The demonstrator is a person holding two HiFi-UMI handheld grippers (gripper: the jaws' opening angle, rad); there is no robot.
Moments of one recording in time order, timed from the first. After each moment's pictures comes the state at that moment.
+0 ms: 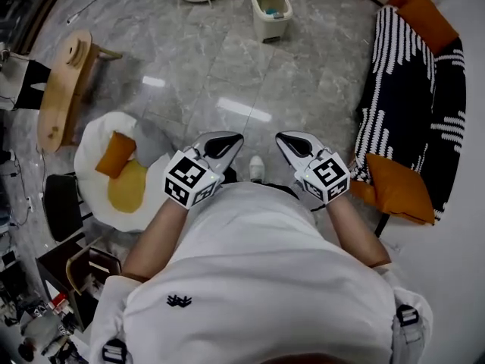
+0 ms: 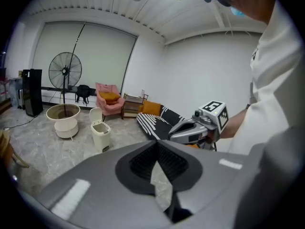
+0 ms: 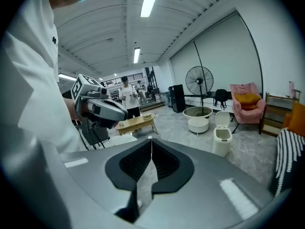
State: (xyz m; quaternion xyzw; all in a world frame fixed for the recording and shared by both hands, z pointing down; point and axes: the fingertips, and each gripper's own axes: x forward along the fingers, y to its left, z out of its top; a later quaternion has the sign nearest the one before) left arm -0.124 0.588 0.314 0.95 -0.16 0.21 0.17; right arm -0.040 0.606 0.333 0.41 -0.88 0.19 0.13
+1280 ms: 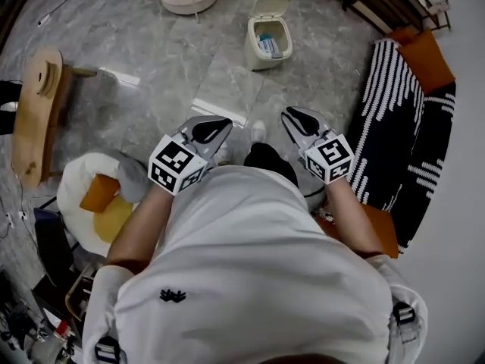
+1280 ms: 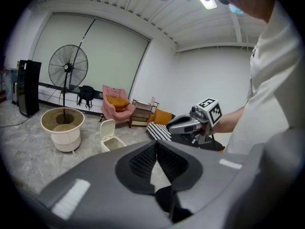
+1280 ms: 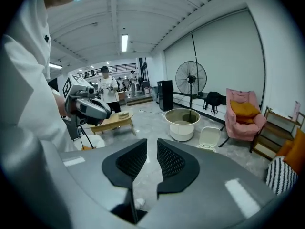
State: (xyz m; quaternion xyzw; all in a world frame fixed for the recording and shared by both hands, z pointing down) left arm -0.096 0.216 0.333 0.95 -0.16 0.18 0.19; right arm 0.040 0.216 0.343 0.45 -0.85 0.17 0.20
